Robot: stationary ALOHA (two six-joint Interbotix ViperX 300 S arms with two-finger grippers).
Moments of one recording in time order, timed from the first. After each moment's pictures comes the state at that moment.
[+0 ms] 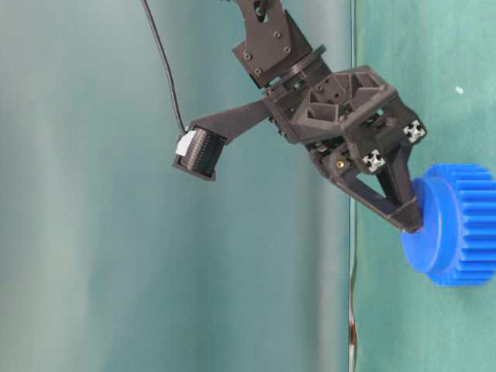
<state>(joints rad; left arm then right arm) 0.00 -0.98 1.17 0.02 -0.15 -0.01 -0.13 0.23 0.62 0.22 -0.27 -0.03</state>
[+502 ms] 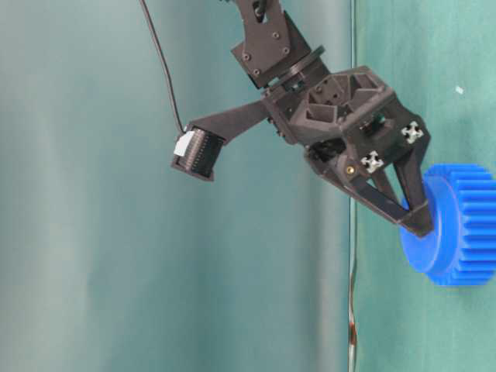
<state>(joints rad) 0.00 -0.98 1.17 0.02 -0.15 -0.01 -0.13 0.22 0.62 0.22 -0.27 -0.03</state>
